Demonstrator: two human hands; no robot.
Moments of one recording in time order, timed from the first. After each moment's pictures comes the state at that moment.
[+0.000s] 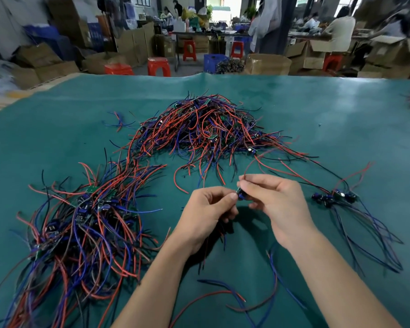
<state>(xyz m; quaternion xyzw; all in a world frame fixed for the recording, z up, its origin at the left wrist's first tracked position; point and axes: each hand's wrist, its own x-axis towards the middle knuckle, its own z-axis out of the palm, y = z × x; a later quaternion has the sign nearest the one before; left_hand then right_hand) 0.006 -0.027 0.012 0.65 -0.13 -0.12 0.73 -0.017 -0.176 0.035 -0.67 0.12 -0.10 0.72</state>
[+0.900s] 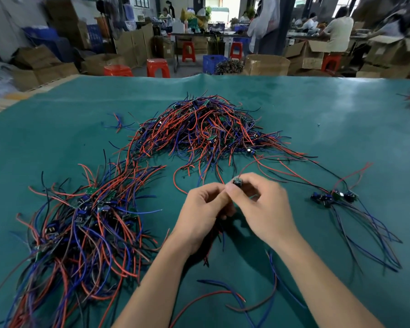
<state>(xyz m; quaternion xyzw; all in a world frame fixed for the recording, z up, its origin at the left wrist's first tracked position) 0.009 -0.026 0.008 0.67 -0.15 -0.07 0.72 -0.018 -0.161 0.025 -0.85 -0.03 -0.21 0.49</state>
